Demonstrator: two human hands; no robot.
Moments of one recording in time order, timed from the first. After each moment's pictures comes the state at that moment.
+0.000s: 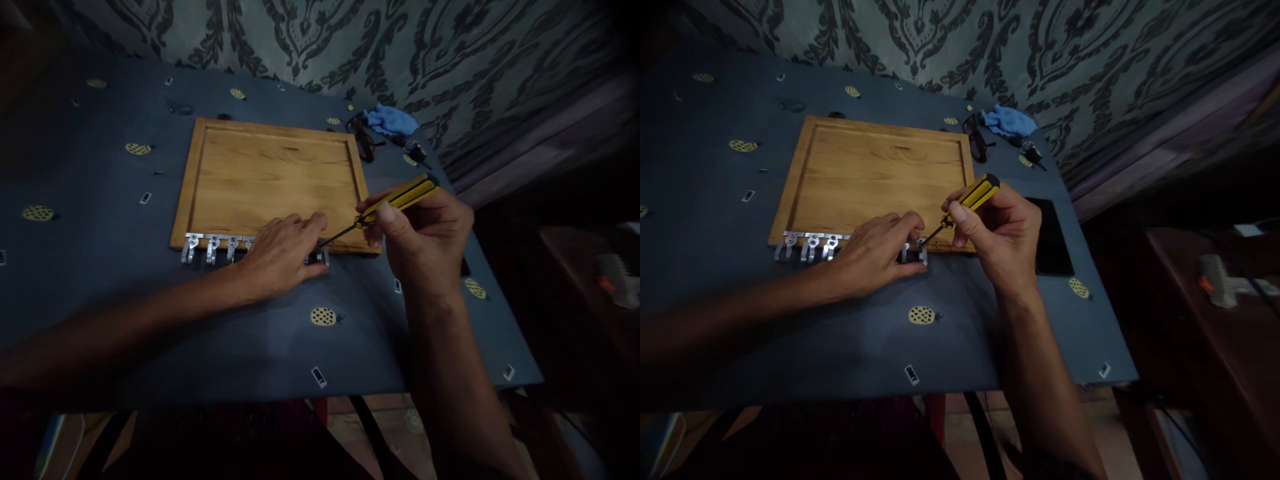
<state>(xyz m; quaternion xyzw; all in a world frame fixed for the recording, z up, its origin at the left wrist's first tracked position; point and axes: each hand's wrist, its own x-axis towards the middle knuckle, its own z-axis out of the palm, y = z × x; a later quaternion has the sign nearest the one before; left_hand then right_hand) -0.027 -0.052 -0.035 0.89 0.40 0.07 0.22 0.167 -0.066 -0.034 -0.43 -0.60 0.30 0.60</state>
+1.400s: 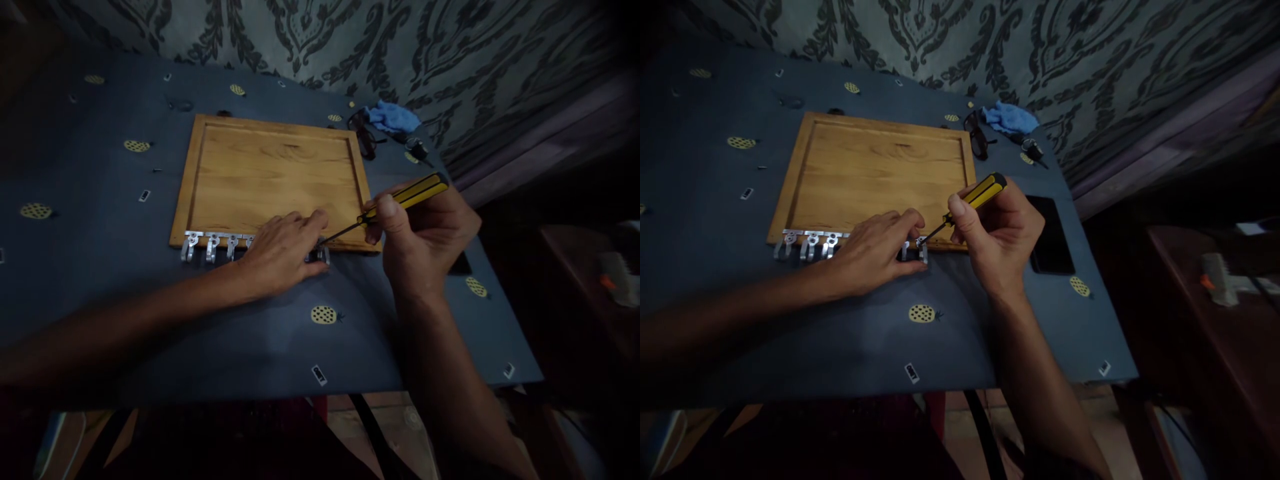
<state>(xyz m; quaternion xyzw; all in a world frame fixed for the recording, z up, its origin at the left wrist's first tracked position) -0.028 -0.053 -0.034 0.89 0.40 0.08 0.21 0.150 -0.070 -0.035 -0.45 -0.59 0.22 0.64</state>
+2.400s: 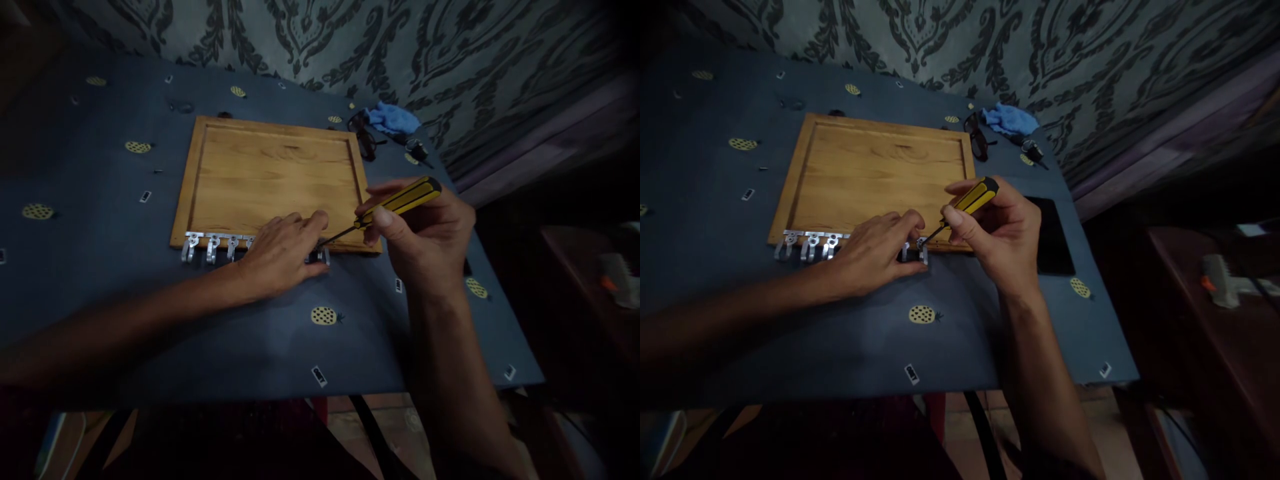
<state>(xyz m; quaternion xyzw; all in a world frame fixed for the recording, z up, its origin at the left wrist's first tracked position) -0.027 -0.052 -0.034 0.89 0.40 0.08 0.21 0.165 -0.070 -0.030 -0.45 -0.61 0.29 0.58</state>
